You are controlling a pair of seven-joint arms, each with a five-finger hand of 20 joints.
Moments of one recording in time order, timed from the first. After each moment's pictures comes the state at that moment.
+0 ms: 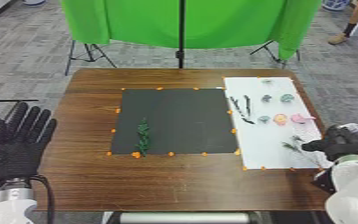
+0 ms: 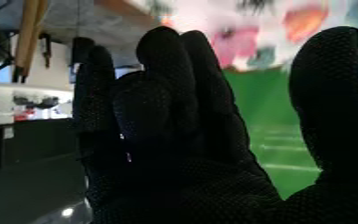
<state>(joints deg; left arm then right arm) 131.6 -65.0 -103.9 -124.3 8.1 5.5 24.1 -118.5 -54.6 97.6 -128.9 -129.9 -18.6 50.5</state>
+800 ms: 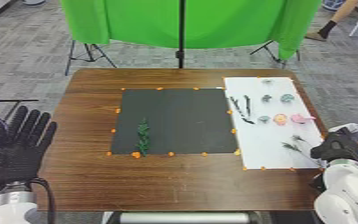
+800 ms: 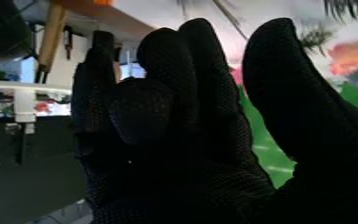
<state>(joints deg) 132.7 -65.9 -103.9 -124.9 7.0 5.7 24.4 -116.2 -56.0 94.6 -120.9 -135.7 -14.4 50.6</state>
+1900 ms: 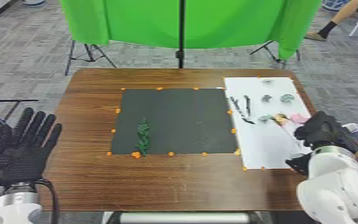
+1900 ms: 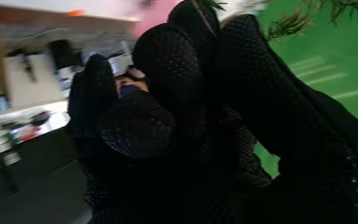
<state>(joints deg) 132.7 -65.8 -102.8 -124.9 6.8 5.7 24.0 -109.9 -55.8 86.4 -126.9 -129.0 1.1 52.5</state>
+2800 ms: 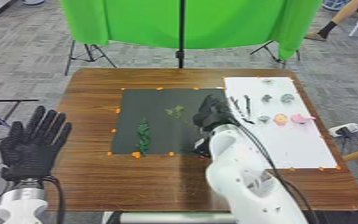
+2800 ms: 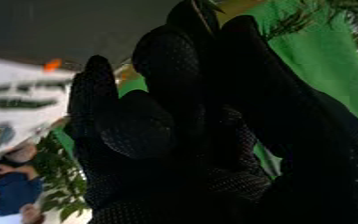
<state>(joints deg) 131.1 -63.9 -100.6 -124.6 5.0 6.9 22.0 -86.8 -76.2 57.0 -112.4 -135.6 -8.1 46.0</state>
